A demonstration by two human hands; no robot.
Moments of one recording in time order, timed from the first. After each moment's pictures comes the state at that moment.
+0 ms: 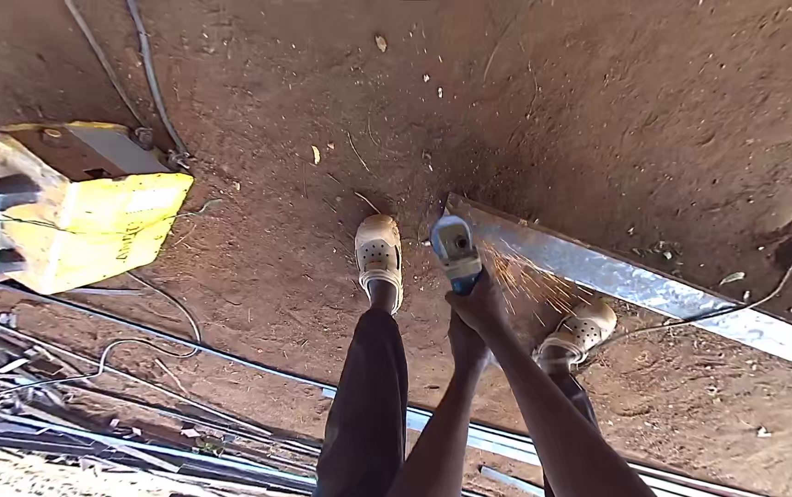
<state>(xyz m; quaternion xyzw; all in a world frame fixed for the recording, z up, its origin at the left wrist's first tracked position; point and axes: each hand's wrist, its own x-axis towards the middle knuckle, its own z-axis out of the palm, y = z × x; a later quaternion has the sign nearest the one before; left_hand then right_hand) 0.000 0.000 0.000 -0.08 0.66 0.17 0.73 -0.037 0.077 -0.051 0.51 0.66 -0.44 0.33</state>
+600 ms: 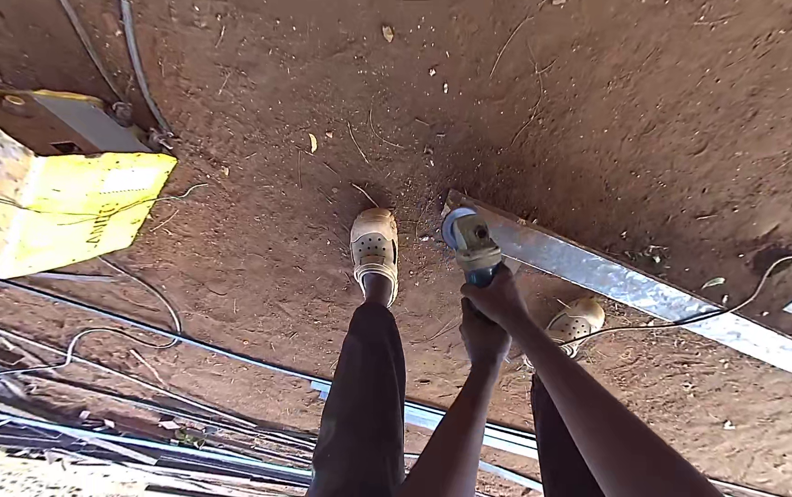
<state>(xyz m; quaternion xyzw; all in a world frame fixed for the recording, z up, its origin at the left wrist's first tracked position) 0.014 0.025 -0.002 -0.08 0.69 0.10 0.72 -0.027 0.106 -0.041 0.50 0.65 -0.47 0.34</state>
